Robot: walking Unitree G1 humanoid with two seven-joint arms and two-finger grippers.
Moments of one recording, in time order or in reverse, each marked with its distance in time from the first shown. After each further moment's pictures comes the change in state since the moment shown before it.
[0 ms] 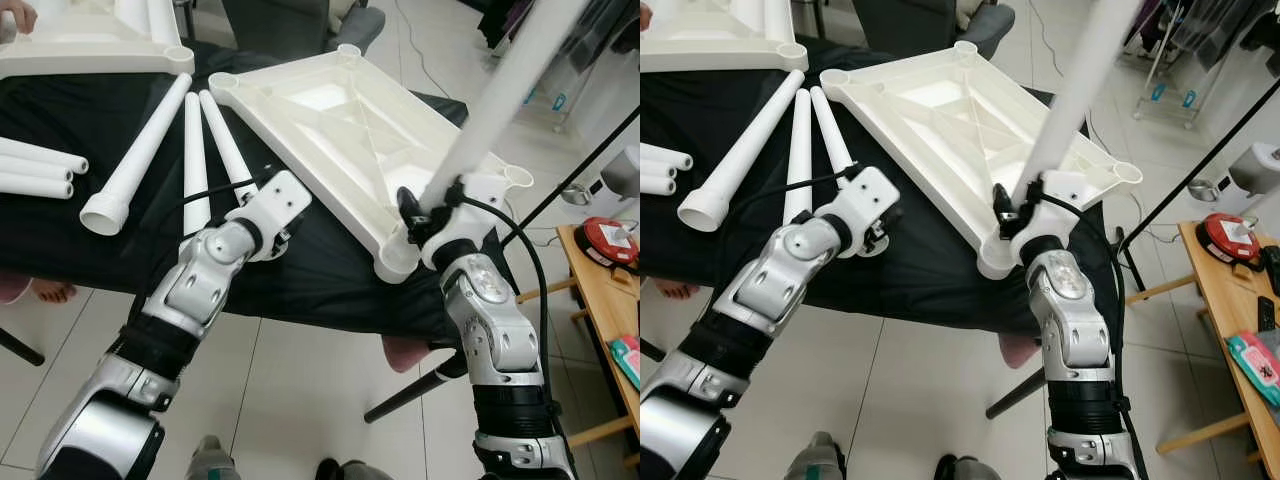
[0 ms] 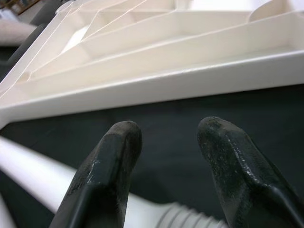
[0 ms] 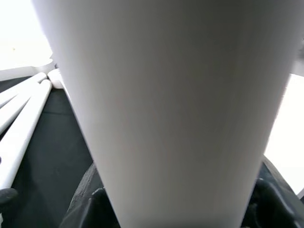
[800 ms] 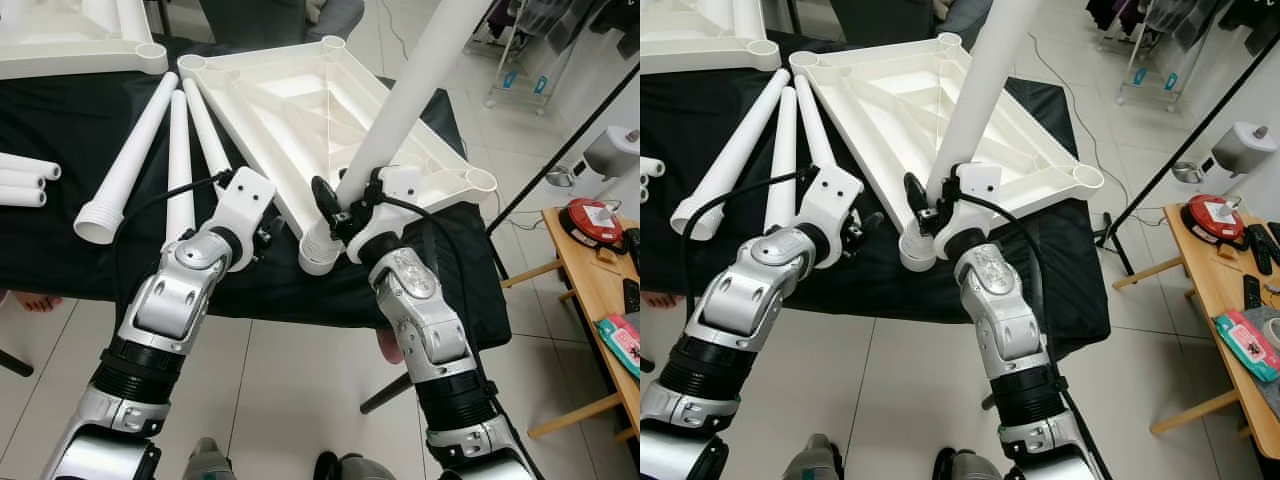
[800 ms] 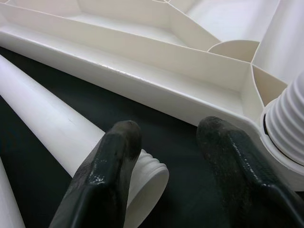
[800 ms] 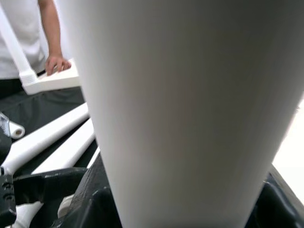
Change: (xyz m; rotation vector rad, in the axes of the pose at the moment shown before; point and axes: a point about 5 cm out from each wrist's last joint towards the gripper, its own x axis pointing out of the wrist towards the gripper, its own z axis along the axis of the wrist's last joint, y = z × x) left arm -0.036 0.013 -0.020 -0.330 0.095 0.146; right arm 0.015 0.088 -0.002 0.015 -0.074 0.335
